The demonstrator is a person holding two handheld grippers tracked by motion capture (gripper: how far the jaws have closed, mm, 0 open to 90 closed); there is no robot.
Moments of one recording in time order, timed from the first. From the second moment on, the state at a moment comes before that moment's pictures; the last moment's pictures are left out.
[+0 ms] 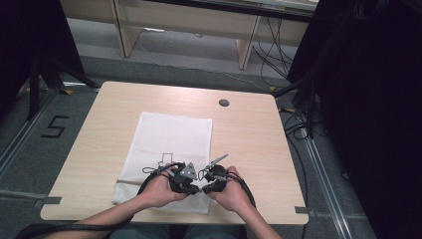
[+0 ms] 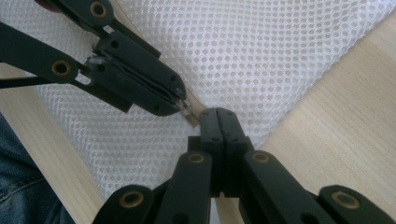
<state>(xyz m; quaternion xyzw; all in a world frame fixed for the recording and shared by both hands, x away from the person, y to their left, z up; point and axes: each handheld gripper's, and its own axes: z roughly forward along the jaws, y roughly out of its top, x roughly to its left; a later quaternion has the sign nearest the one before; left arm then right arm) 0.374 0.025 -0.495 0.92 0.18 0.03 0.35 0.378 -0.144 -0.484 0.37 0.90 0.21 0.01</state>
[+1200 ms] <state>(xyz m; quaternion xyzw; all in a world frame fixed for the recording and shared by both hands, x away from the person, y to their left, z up) 0.371 0.030 -0.492 0.91 0.19 0.03 0.36 0.377 -0.144 -0.484 0.37 0.91 0.21 0.01</state>
